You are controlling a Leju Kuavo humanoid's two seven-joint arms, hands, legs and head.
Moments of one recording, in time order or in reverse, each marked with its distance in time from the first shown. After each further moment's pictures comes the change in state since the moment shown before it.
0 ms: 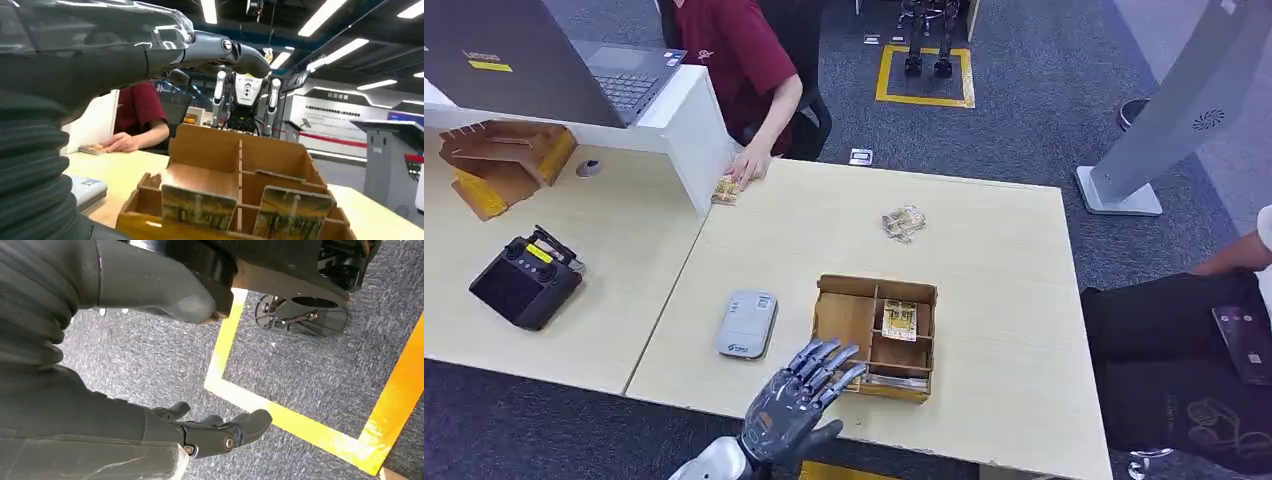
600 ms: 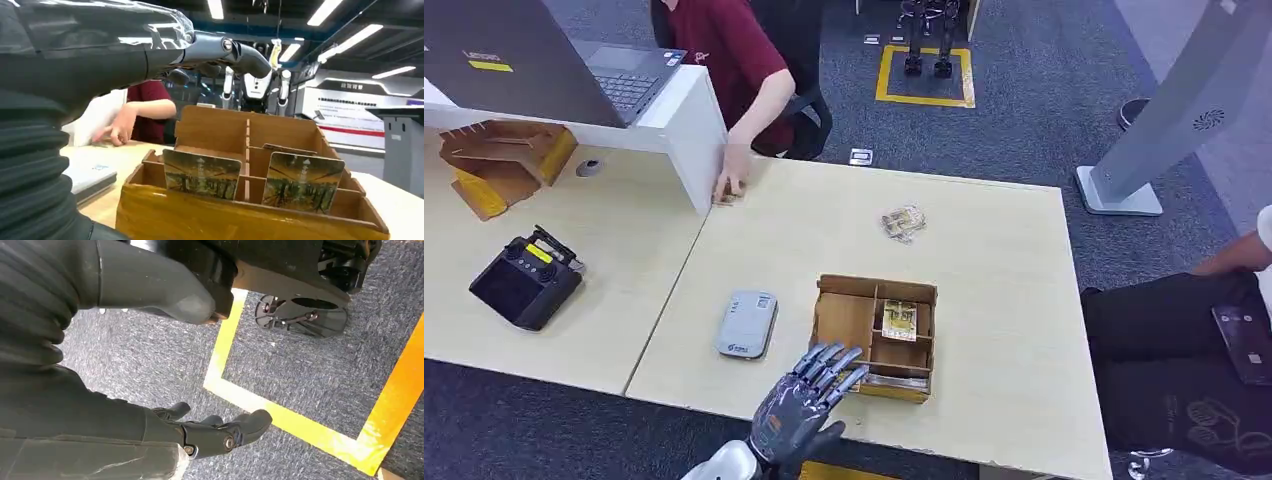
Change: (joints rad) left arm -0.021 -0.039 -0.003 0.111 -0.054 0.053 0.057; right arm 0.000 0.000 0.000 0.000 0.010 0.003 0.003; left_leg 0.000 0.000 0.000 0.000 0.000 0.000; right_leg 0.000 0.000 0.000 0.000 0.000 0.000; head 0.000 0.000
